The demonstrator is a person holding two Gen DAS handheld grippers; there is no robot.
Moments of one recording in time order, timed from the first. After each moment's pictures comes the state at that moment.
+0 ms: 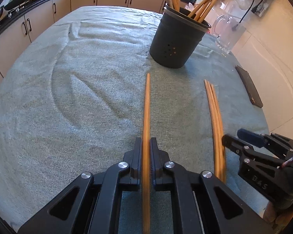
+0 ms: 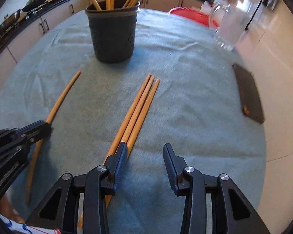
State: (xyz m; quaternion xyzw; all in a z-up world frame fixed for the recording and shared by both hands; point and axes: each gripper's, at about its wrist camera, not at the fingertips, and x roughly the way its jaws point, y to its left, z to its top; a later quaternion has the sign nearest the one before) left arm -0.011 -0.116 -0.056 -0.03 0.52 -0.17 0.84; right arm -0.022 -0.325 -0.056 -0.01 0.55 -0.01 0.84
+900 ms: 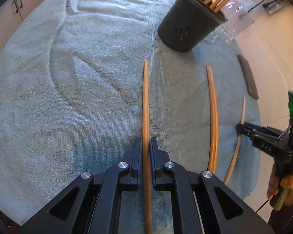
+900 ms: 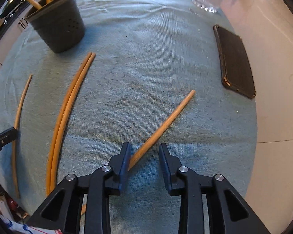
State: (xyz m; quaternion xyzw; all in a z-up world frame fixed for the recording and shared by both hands) left arm 0.023 -0.097 -0.053 -0.04 0.63 -0.19 0.75; right arm -0.004 -0.399 -0.072 0.03 0.64 -0.04 0.76
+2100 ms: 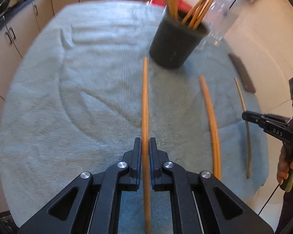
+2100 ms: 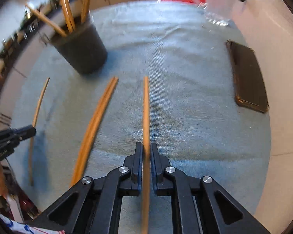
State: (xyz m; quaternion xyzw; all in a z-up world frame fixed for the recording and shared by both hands) left arm 0.039 -0.110 -0.026 0.02 0.55 -0.23 0.80; right arm -0.008 -0.412 -0.040 0.09 0.57 0.03 0.82
